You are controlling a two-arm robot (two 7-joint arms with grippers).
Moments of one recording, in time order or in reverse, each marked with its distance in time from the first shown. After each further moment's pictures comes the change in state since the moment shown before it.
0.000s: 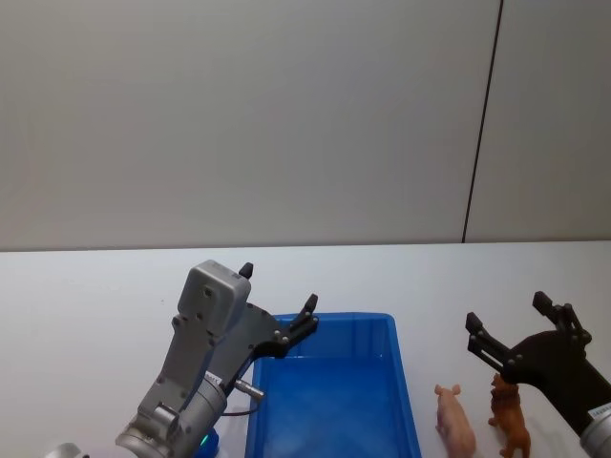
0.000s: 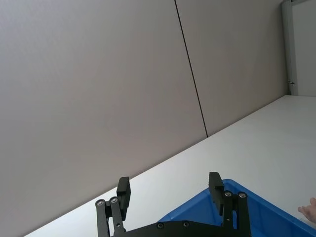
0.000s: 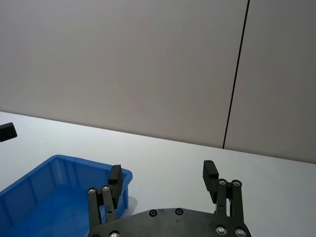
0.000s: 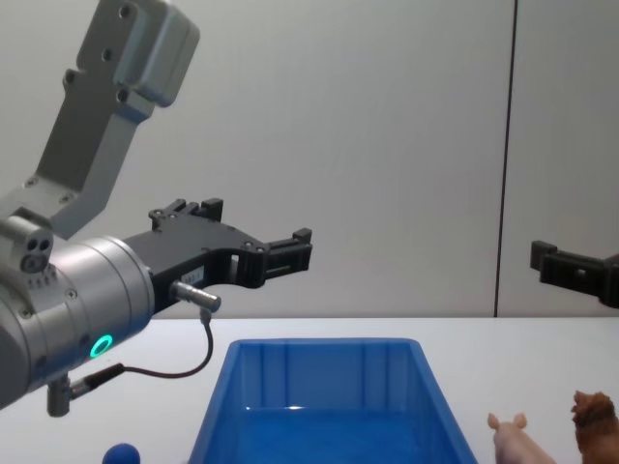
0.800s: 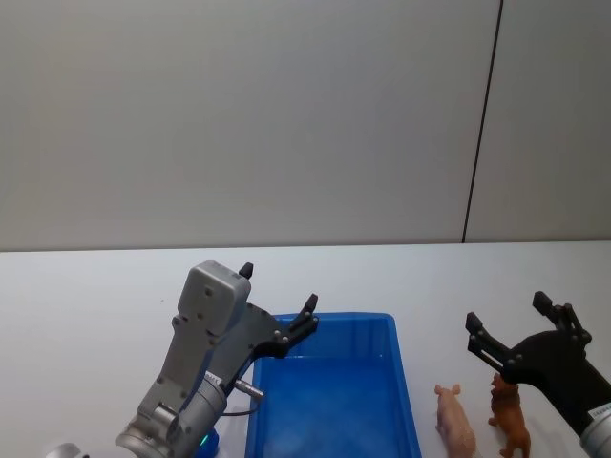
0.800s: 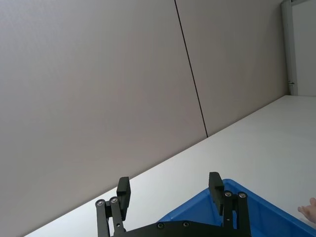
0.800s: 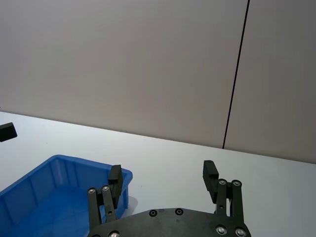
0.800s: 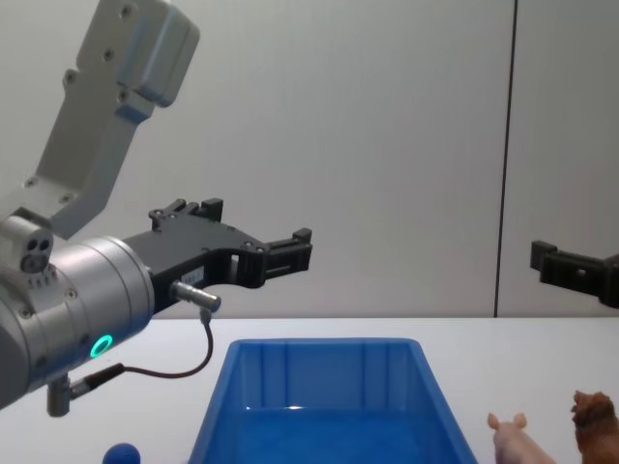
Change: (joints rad) left arm 0.000 0.000 0.000 0.000 0.000 0.000 0.000; right arm 0.000 0.000 0.000 0.000 0.000 0.000 0.000
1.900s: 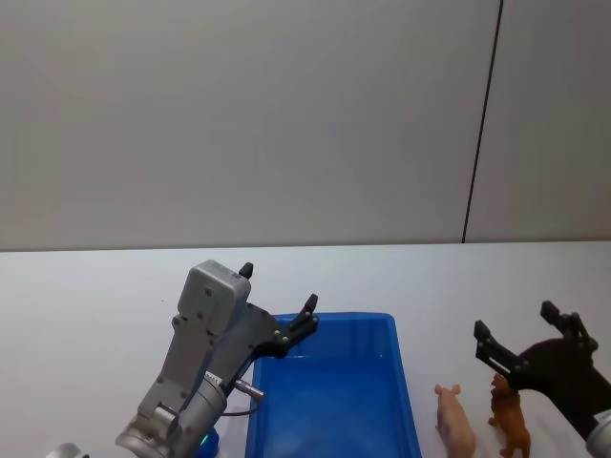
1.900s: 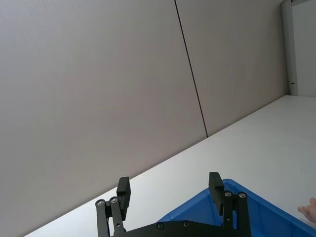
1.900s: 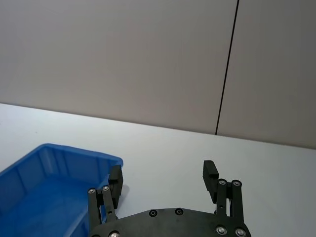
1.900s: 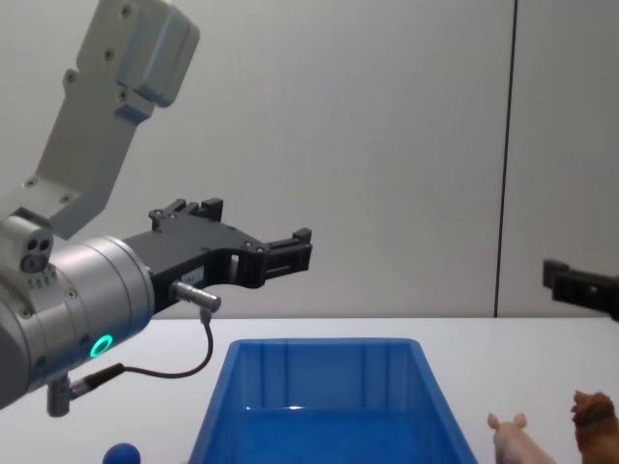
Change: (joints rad) left arm 0.000 0.000 0.000 0.000 0.000 0.000 0.000; right arm -0.004 0.006 0.009 0.005 0.007 0.044 -0.015
